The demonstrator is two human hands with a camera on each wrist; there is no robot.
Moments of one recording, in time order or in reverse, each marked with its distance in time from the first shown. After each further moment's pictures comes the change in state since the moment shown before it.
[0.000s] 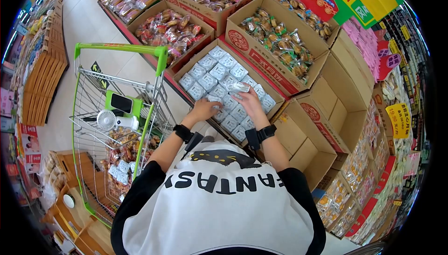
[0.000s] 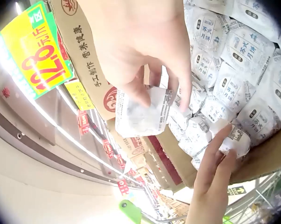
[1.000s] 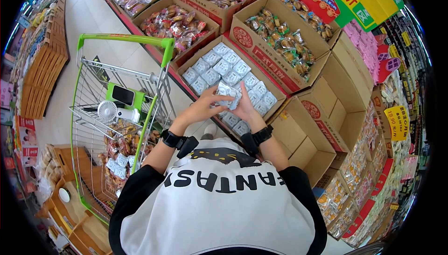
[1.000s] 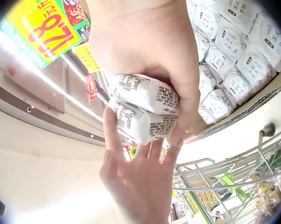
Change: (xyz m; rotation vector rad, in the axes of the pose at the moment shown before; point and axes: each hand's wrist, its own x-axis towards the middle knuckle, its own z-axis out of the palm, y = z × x) left_hand -0.053 0.076 -0.095 -0.527 -0.014 0.251; right_hand -0.036 -0.003 0.063 0.042 -0.267 0.353
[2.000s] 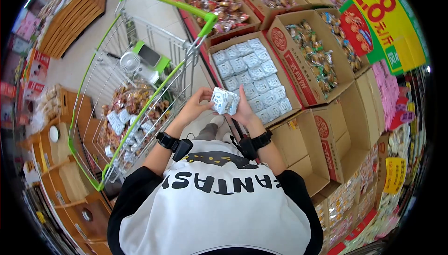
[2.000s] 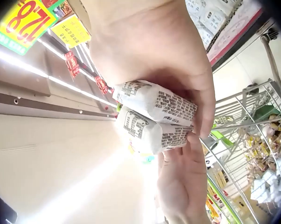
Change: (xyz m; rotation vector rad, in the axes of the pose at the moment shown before) left_hand -0.099 -0.036 0.050 -0.557 0.582 -0.213; right_hand -0.014 0.051 0.029 -0.050 -0.311 0.308
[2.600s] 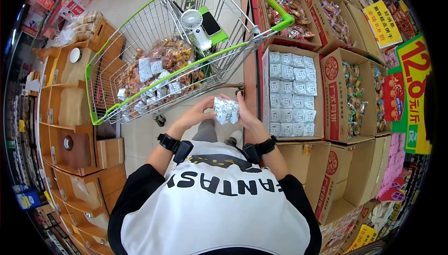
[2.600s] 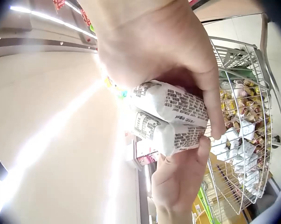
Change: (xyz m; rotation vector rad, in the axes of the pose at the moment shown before) left_hand -0.136 -0.027 -0.015 -0.167 0.230 -0.128; right_hand 0.031 0.085 0.028 -0.380 -0.284 0.419
